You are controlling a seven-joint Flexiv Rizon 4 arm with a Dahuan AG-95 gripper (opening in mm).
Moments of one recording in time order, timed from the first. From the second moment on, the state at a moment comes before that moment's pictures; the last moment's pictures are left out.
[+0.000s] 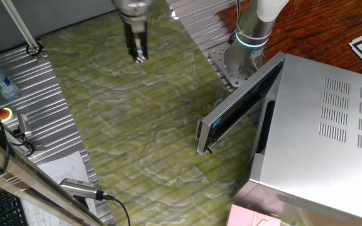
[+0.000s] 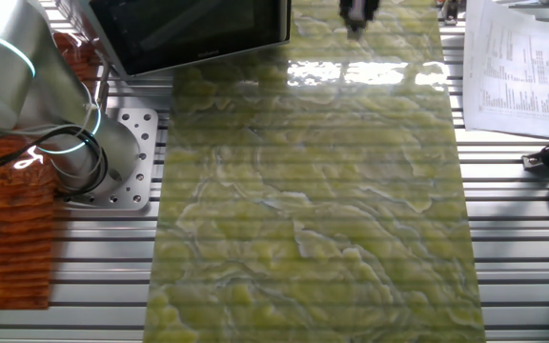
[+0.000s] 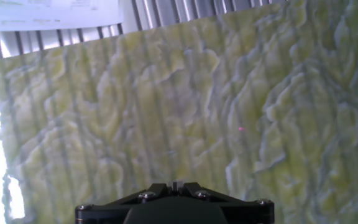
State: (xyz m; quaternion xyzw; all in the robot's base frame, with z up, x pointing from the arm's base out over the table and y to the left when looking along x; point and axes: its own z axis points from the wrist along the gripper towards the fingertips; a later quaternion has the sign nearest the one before) arm 0.479 0.018 0.319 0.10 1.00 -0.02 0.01
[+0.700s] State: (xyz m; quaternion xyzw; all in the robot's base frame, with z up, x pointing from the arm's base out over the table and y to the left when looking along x) arm 0.489 -0.025 0.332 0.07 0.99 0.07 -0.02
